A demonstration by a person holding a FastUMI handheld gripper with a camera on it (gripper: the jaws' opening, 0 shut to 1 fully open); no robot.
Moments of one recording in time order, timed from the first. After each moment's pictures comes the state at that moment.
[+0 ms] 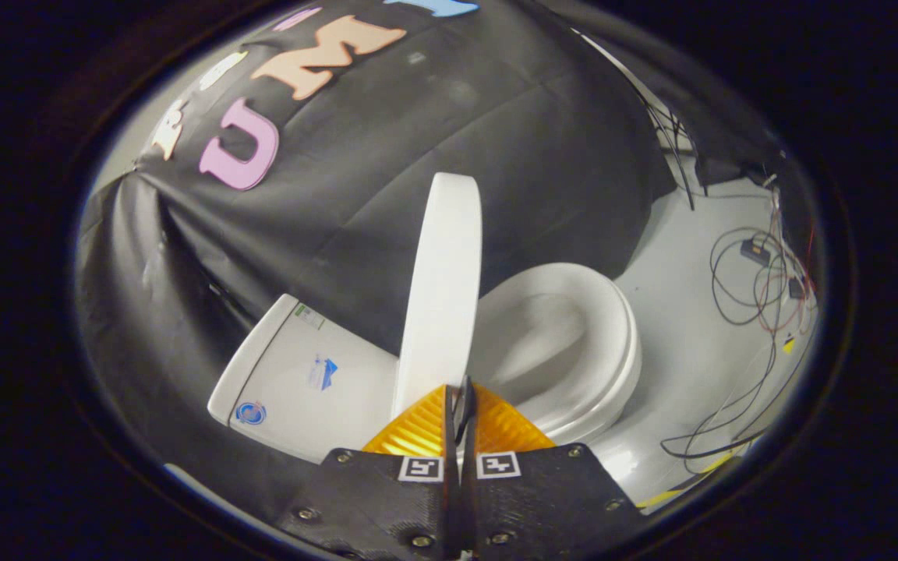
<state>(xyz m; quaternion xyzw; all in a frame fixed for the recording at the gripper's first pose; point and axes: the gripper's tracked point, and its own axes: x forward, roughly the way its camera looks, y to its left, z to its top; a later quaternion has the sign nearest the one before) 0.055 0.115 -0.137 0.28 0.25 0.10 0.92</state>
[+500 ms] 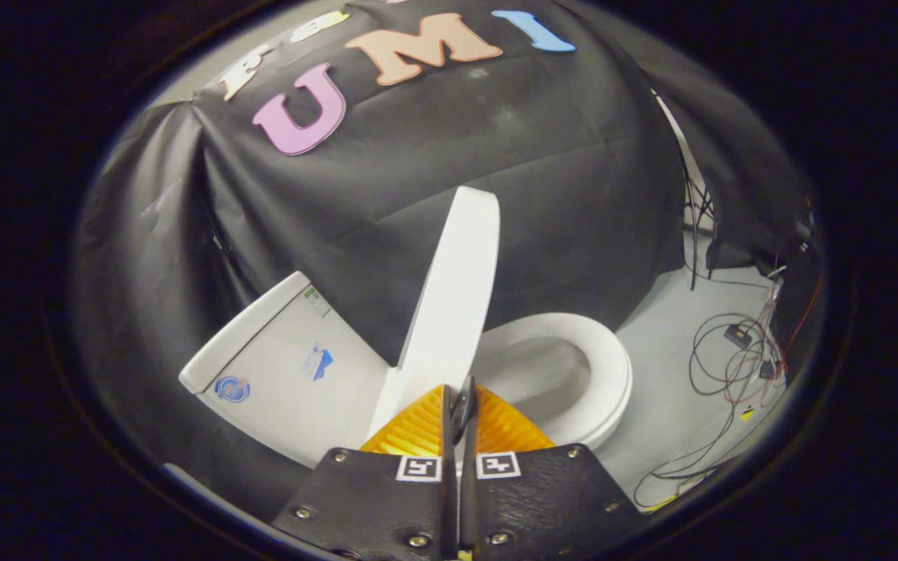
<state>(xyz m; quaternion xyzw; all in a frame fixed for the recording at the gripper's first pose) 0.049 0.150 -0.099 0.16 0.20 0.09 0.96</state>
